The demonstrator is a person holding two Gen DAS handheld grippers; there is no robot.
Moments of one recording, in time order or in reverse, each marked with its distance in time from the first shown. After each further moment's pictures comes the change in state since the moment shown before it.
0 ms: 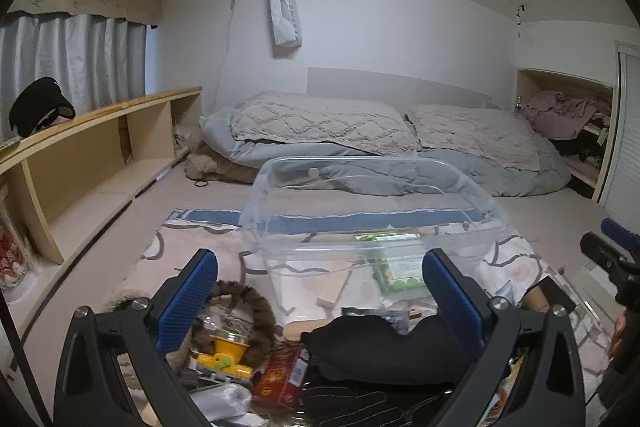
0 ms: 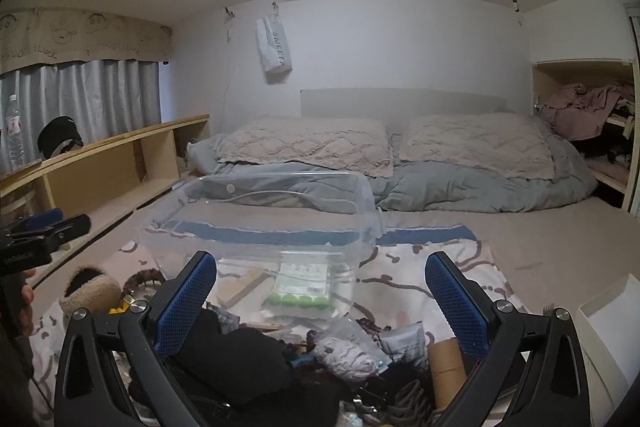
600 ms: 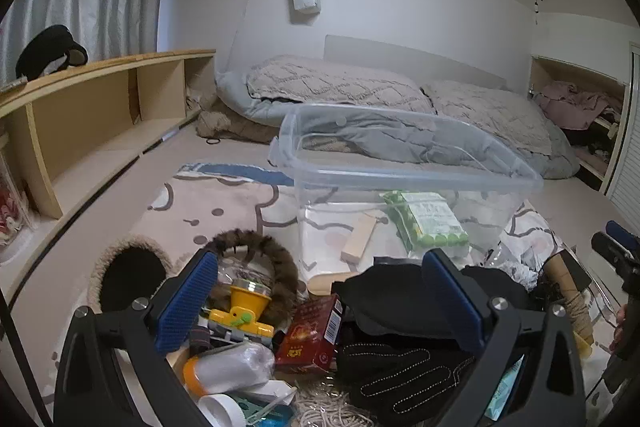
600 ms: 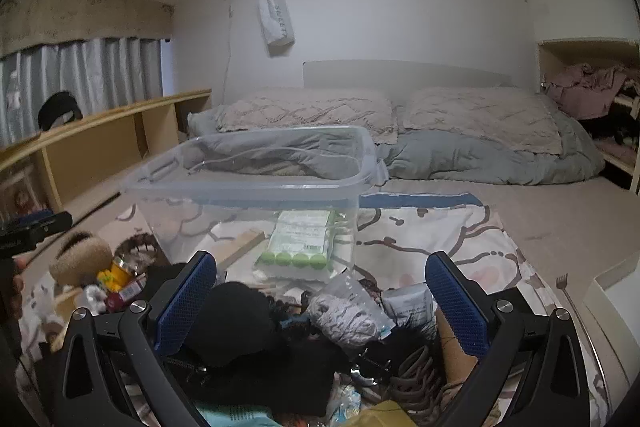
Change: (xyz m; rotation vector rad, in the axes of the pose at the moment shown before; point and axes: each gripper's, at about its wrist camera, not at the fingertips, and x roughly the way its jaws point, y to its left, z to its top) left arm 0.022 0.039 -0.055 -0.054 0.102 0.000; right arm 0.019 -0.006 -0.051 -0.016 0.070 0.025
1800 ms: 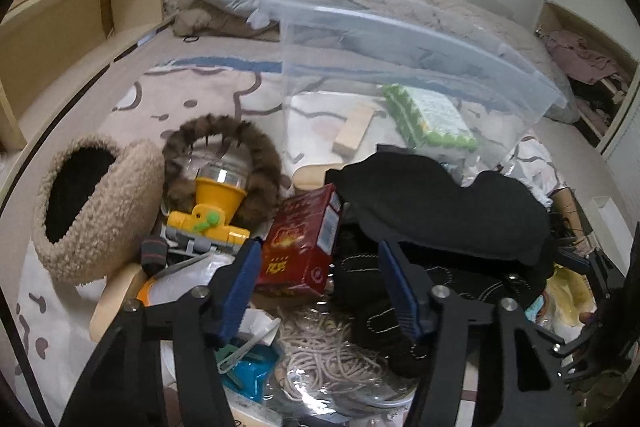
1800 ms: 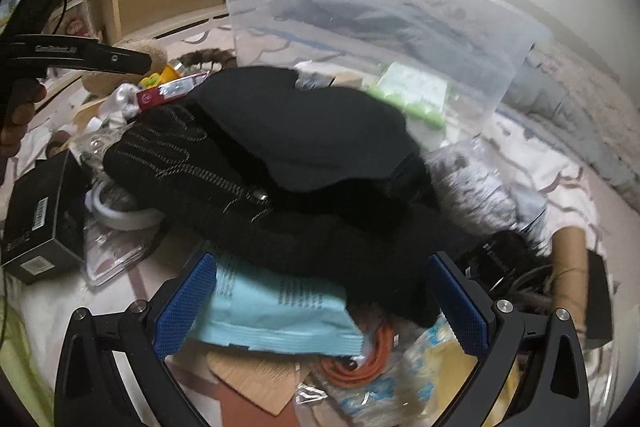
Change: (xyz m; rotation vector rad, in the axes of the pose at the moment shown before) left arm 0.056 0.003 -0.048 -0.014 0.368 -0.046; right arm 0.052 0.065 -0.097 -0.319 0.432 0.227
